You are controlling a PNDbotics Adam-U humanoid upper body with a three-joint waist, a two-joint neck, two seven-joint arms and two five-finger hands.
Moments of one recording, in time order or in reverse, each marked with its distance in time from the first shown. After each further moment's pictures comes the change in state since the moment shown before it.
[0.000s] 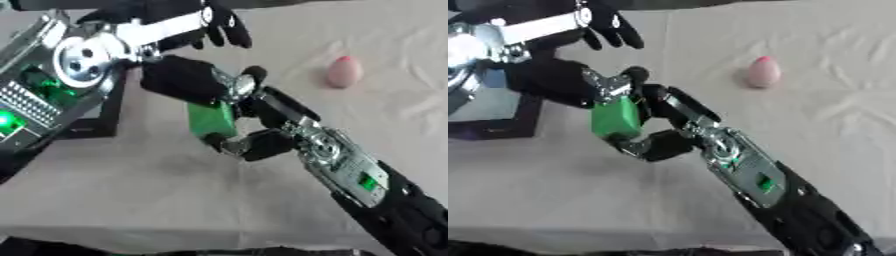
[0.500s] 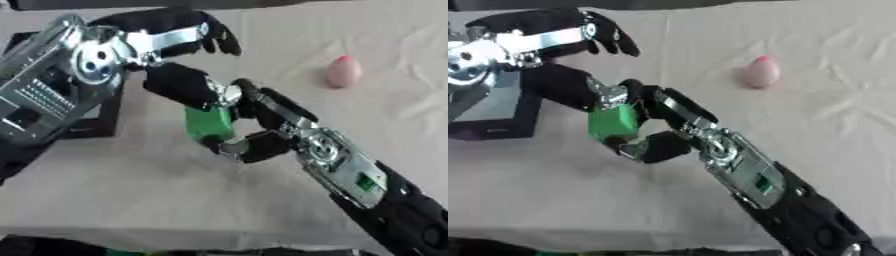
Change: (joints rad) left arm -0.003 -0.009 -0.017 0.082 -0.093 -0.087 -0.087; right arm -0.008 0.001 0.008 0.000 0.007 0.001 0.001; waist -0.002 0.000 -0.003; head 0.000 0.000
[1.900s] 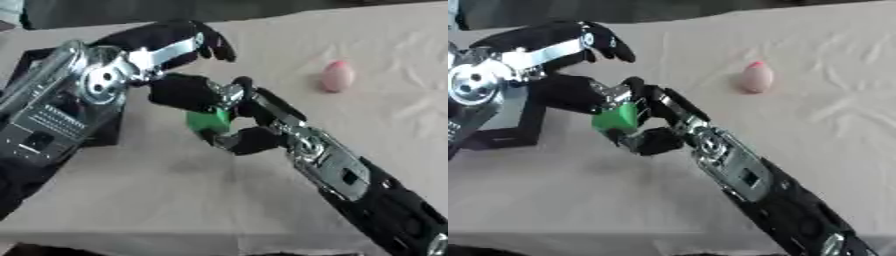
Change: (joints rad) left arm 0.091 -0.133 0.043 0.009 -0.100 0.050 0.050; right arm 0.010 0.008 -0.034 0.080 0.019 0.019 -0.100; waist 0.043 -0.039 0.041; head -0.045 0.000
